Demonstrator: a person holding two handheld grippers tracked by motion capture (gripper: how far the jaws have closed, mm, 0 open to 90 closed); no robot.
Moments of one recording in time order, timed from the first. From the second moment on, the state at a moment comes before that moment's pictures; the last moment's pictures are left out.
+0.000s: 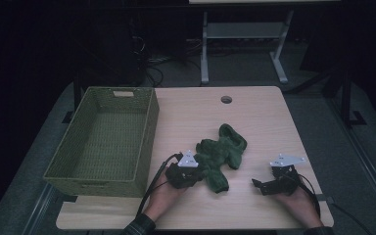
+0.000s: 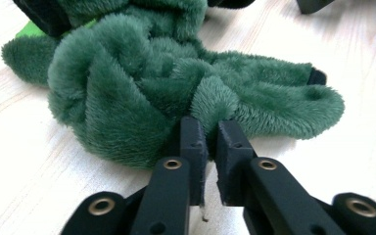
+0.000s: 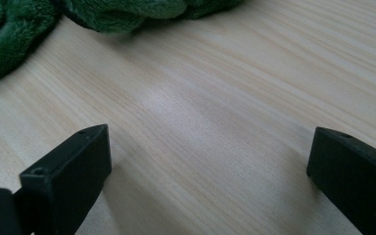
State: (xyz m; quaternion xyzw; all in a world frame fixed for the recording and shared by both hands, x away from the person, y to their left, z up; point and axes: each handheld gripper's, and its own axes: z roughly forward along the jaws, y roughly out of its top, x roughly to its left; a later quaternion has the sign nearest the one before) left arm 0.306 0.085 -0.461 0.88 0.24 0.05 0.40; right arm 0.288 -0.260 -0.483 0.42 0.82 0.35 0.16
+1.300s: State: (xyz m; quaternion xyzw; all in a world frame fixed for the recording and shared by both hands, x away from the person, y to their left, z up) left arm 0.310 0.098 -0.445 0.86 0.24 0.02 0.44; right arm 0.266 -0.180 -0.467 0.29 0.86 0.42 0.05
